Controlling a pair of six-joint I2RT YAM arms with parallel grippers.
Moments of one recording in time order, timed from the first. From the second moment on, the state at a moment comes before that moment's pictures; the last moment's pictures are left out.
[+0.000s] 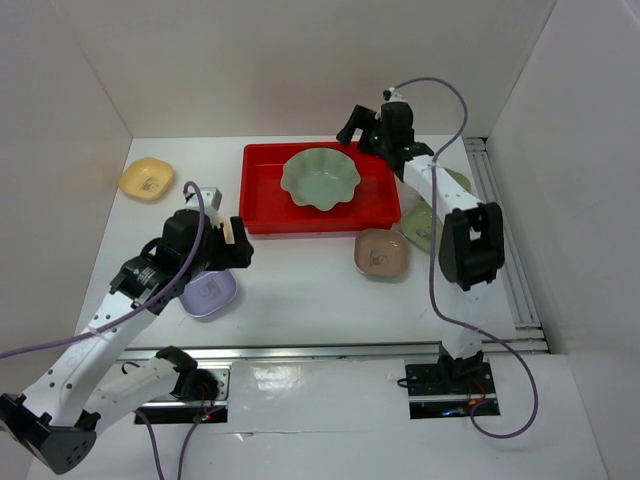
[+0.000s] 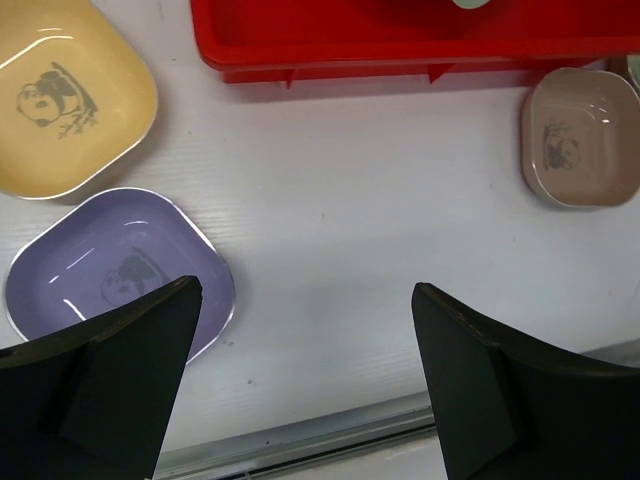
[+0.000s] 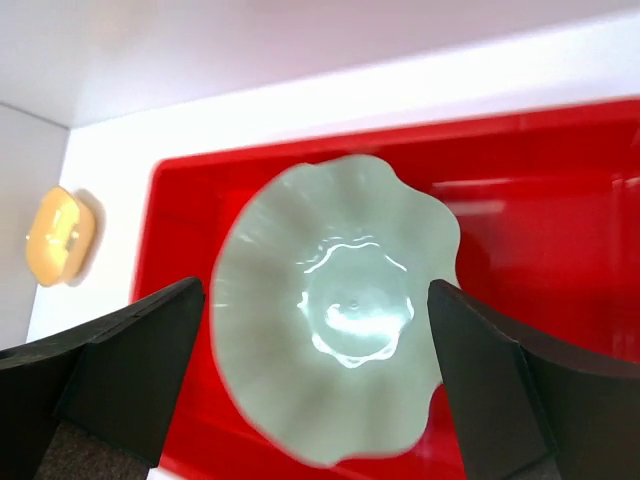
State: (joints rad) left arm -0.49 0.87 0.98 -0.74 -0.20 -0.45; right arm 0.27 2.07 1.77 -0.11 -0.15 0.56
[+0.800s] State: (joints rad) left arm -0.47 1.03 1.00 -0.82 -0.31 -0.49; right arm 0.34 1.28 0.84 -0.44 0.35 0.57
